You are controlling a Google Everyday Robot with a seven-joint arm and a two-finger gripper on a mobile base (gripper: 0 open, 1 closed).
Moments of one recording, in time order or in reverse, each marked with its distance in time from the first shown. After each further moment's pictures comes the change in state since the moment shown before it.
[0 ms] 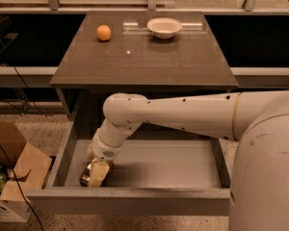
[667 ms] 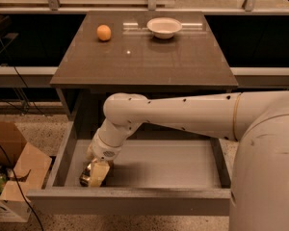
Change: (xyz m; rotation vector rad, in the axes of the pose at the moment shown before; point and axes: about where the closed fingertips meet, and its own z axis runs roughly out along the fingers) arm 0.000 0.000 0.000 0.000 0.000 0.000
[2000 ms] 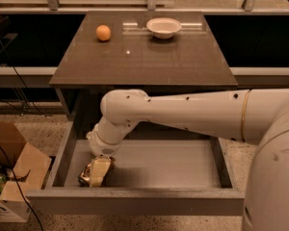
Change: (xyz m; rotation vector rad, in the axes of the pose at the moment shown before) arm -0.017 0.000 -0.018 0.064 0.017 -0.070
